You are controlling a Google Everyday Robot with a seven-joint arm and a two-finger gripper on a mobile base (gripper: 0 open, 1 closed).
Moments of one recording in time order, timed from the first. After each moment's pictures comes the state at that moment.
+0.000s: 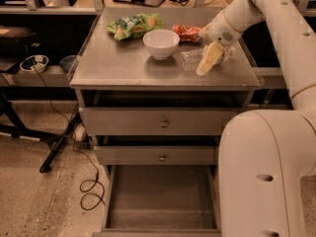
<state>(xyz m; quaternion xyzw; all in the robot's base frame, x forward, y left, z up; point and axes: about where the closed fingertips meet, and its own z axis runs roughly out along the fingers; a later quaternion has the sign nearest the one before) 0.751 -0.147 0.866 -0.63 0.71 0.11 0.29</state>
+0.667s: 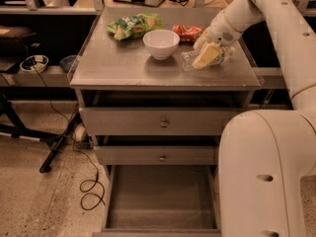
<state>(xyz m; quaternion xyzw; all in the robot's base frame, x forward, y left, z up) 0.751 -0.147 0.866 -0.63 0.71 0.11 0.29</state>
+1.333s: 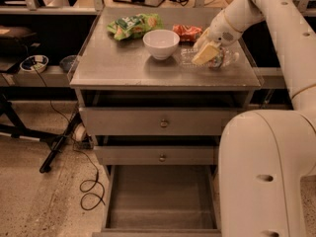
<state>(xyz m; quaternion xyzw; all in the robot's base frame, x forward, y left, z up) 0.751 -0.147 0.866 -0.63 0.71 0.11 0.29</state>
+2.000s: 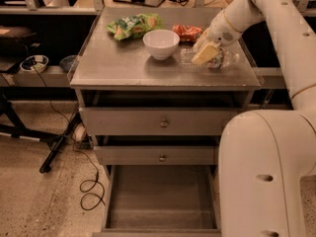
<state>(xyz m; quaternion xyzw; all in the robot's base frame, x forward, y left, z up) 0.751 -0.147 0.866 -0.63 0.71 0.11 0.29</state>
